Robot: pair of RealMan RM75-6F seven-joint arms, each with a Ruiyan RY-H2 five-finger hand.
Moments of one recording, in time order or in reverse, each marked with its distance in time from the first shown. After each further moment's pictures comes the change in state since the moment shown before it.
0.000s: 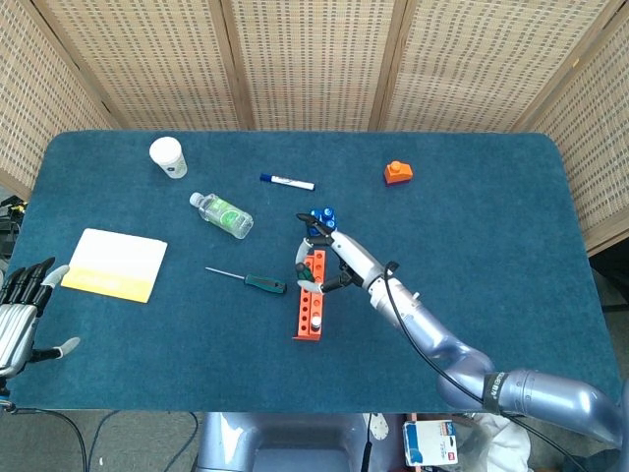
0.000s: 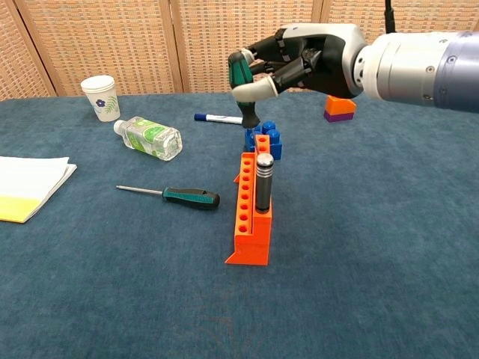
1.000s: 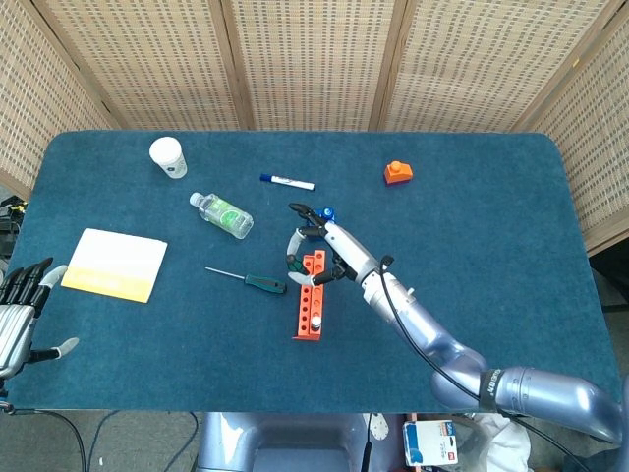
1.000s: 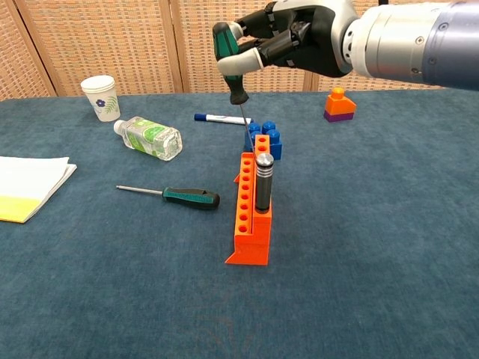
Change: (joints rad) left arm 0.004 0.004 0.001 0.001 0.004 0.007 -0.011; right arm 0.038 0.013 0.038 -0.053 0.109 0.034 -0.071
